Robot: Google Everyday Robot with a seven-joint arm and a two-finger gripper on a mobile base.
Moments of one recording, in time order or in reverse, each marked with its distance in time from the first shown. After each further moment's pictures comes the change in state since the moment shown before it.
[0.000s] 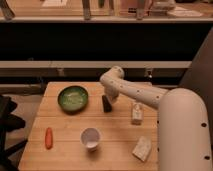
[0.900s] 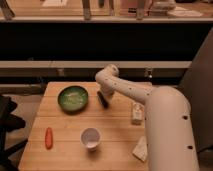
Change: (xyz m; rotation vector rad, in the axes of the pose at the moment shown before) arm -0.026 -0.035 0.016 -0.004 -0.006 -0.122
